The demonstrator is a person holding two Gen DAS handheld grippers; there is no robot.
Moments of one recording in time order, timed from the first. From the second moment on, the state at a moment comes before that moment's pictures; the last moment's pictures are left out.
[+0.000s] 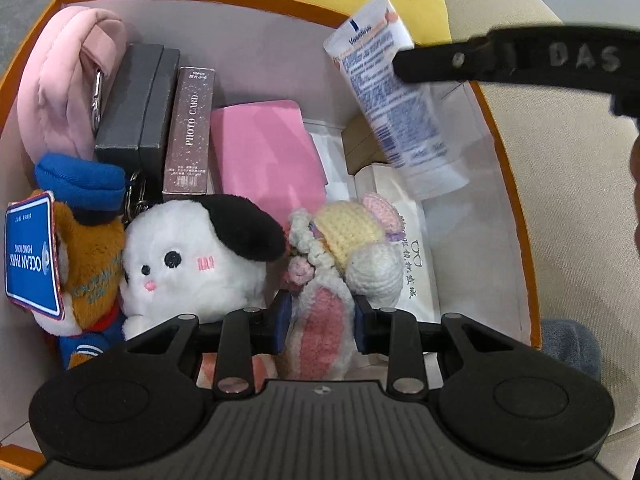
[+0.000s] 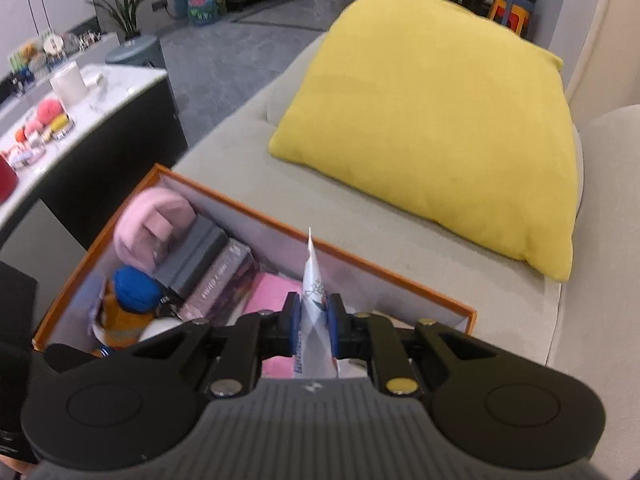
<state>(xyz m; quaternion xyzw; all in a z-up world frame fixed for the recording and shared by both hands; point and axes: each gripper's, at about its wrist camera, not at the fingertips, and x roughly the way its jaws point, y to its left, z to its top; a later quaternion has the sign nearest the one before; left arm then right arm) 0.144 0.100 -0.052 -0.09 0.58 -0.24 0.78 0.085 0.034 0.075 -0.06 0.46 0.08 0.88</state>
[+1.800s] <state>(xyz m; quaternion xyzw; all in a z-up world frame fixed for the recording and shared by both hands) 0.136 0.141 -0.058 -0.10 0.55 -0.27 0.79 0.096 0.051 0.037 -0.06 0.44 0.08 0.89</state>
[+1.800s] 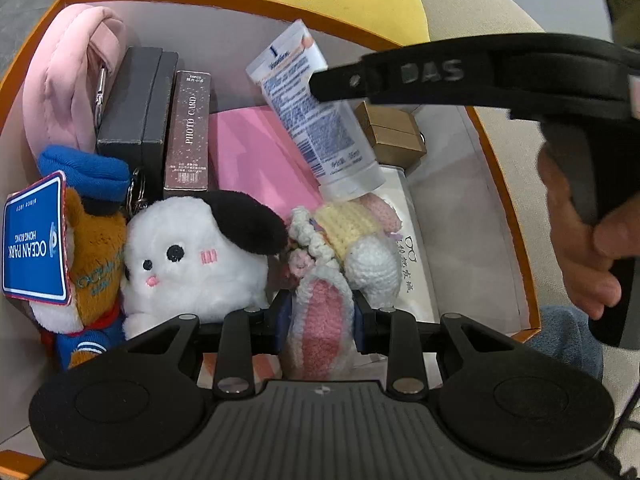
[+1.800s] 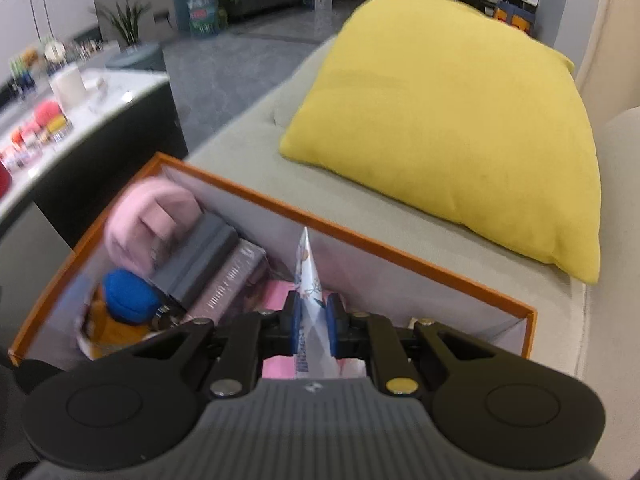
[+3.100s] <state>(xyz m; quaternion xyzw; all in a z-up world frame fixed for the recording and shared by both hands) 0.133 0.139 -0.052 -0.09 0.54 -0.27 0.79 0.103 0.067 0.065 -0.19 0.53 0.05 0.82</state>
